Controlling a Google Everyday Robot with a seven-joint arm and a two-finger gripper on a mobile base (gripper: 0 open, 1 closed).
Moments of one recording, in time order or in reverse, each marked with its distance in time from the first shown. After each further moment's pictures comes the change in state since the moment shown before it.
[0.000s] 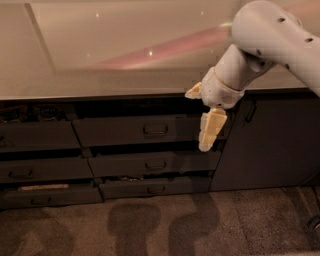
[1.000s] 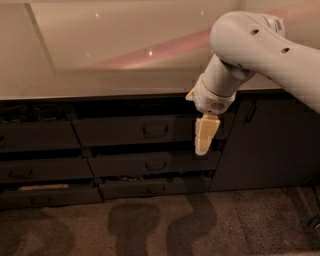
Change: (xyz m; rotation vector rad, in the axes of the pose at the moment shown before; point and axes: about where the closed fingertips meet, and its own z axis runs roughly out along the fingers) arm 0.009 -0.002 0.013 0.068 0.174 0.042
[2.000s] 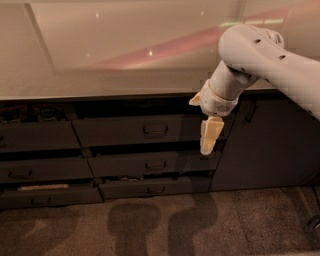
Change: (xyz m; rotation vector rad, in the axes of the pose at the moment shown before) arm 0.027 -0.017 0.033 -0.051 -0.050 -0.016
